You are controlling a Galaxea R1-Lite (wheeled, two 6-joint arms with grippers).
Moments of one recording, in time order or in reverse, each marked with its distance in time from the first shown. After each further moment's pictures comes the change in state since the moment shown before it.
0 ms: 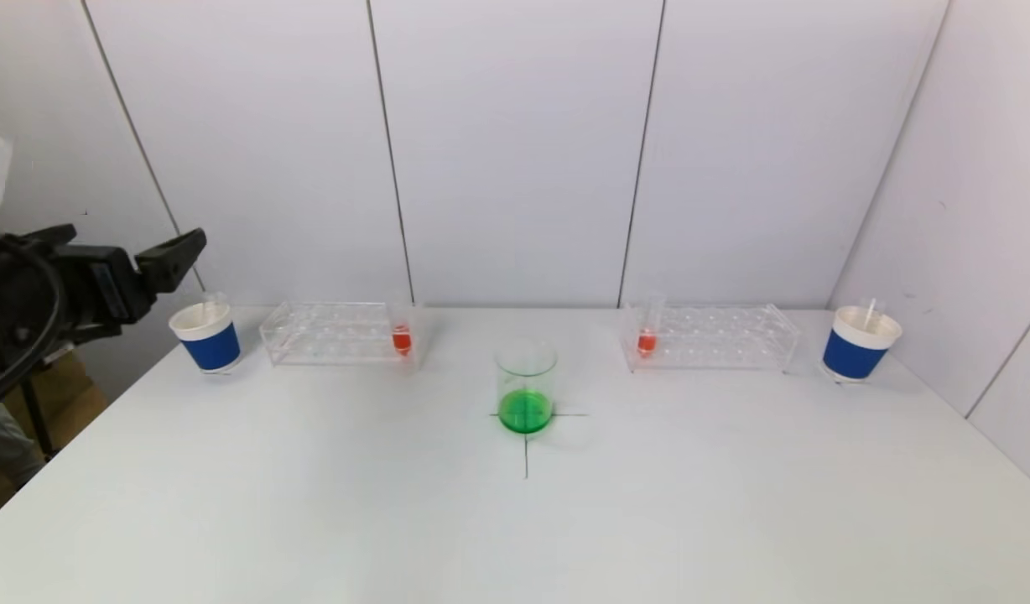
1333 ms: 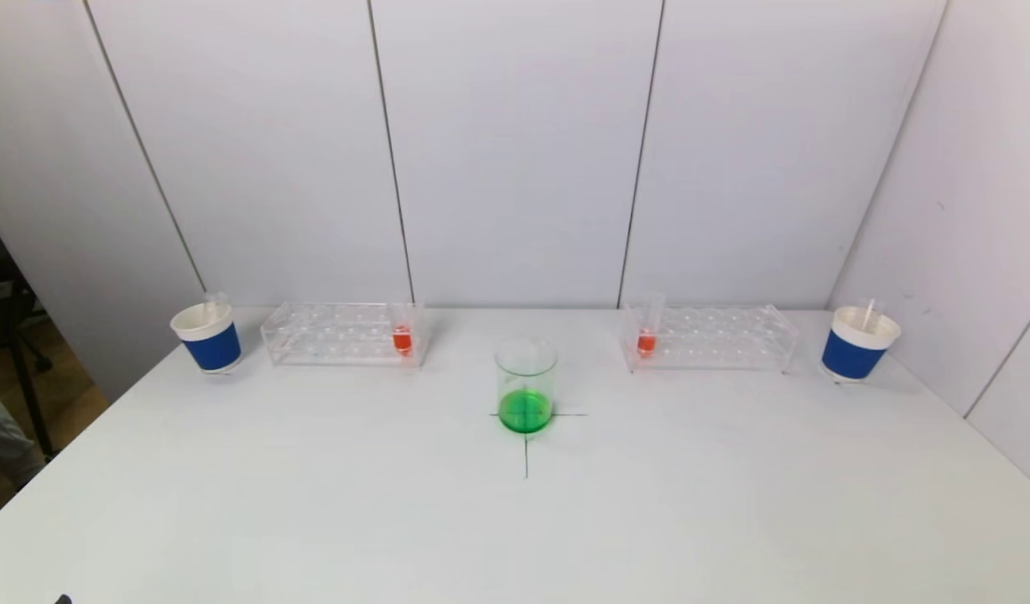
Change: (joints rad) left arm 0.058 -1.054 0.595 0.496 -0.028 0.042; right arm 0.000 0.000 0.000 0.000 0.000 0.000
